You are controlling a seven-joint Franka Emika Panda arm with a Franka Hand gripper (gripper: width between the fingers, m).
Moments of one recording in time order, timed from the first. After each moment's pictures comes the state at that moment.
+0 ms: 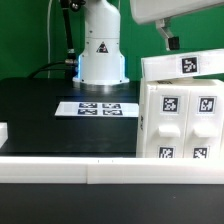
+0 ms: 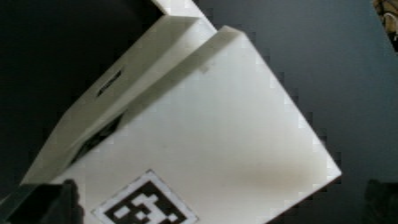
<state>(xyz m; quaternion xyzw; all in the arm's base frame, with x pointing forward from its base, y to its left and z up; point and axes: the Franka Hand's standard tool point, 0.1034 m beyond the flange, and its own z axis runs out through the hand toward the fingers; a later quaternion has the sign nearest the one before) 0.614 0.103 0.187 -0.94 0.30 -0.06 0.12</state>
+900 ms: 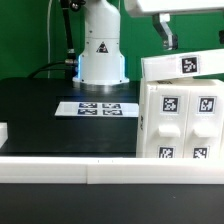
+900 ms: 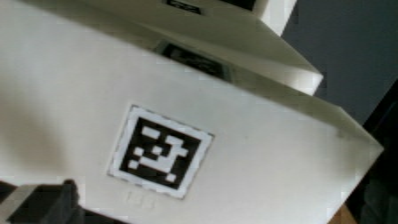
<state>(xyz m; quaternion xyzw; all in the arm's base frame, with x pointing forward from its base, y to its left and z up) 0.612 0.099 0.184 -0.98 -0.17 -0.10 0.05</state>
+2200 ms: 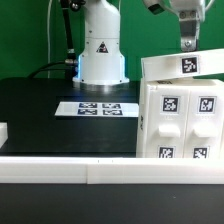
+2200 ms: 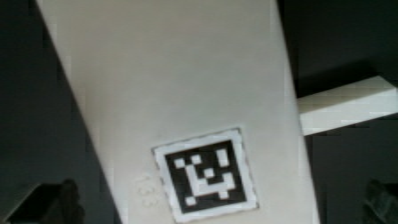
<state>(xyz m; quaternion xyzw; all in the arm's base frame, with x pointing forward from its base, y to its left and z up) 0.608 0.088 0.174 -0.81 -0.58 -0.08 -0.02</state>
